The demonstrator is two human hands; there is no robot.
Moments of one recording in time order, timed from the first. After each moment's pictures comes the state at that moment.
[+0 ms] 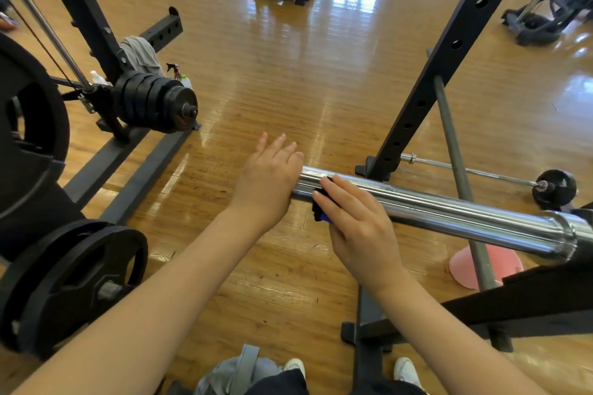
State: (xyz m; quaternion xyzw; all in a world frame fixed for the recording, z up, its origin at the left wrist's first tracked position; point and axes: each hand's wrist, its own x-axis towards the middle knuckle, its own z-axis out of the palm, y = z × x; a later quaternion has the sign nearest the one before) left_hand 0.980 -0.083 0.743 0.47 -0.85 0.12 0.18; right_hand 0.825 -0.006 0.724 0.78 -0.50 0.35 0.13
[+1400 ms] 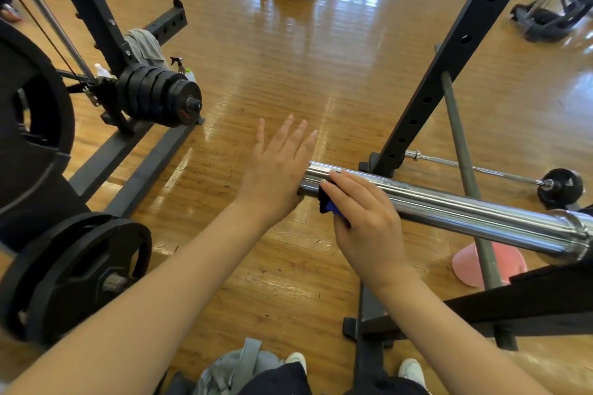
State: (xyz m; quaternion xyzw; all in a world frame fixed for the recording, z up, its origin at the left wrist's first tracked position) left_hand 0.987 -0.084 0.748 0.47 -0.86 0.13 0.11; right_hand 0.835 -0.004 0.730 0.75 -0.53 0.37 0.11
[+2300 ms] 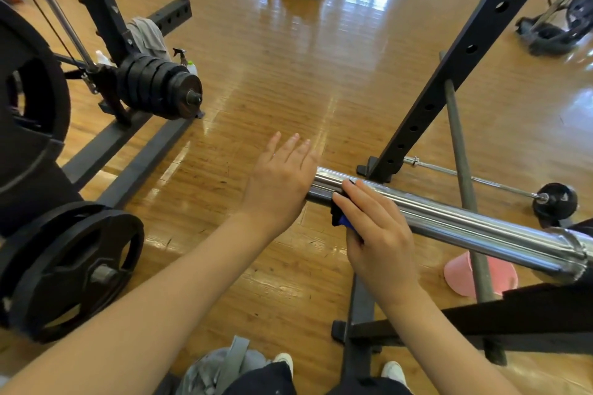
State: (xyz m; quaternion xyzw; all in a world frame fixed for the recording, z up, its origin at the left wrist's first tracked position) left_hand 0.973 -0.075 0.741 0.47 -0.86 0.13 0.17; right_hand 0.814 0.003 0.726 0.76 -0.53 0.34 0.11
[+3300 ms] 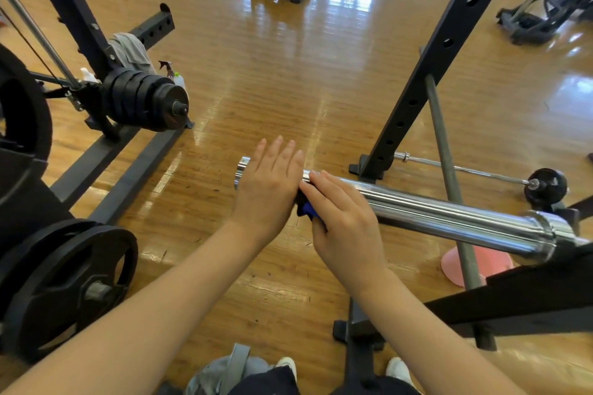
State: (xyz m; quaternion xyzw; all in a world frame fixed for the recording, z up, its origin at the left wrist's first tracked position) left_hand 0.955 -0.069 0.734 0.47 -0.84 0.18 0.20; right_hand 0.827 -0.003 0.738 0.76 -0.54 0.35 0.09
